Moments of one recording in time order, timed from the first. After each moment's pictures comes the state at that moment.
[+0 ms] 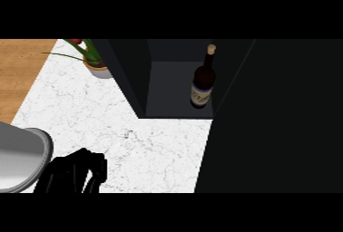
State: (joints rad) left arm -0.08 0.80 -0.82 -1.85 1.06 0.34 -0.77; right arm 0.05 -0.12 0.28 -2.41 -0.27 0.38 0.52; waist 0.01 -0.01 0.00
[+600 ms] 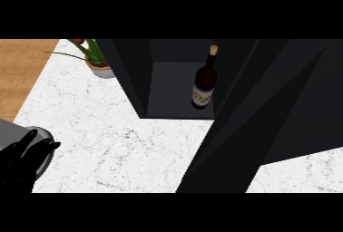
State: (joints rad) left arm 0.17 1.01 -0.59 -1.87 1.19 0.12 -0.86; right arm -0.09 -0.03 0.68 -2.40 -0.14 0.18 0.71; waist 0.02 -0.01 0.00
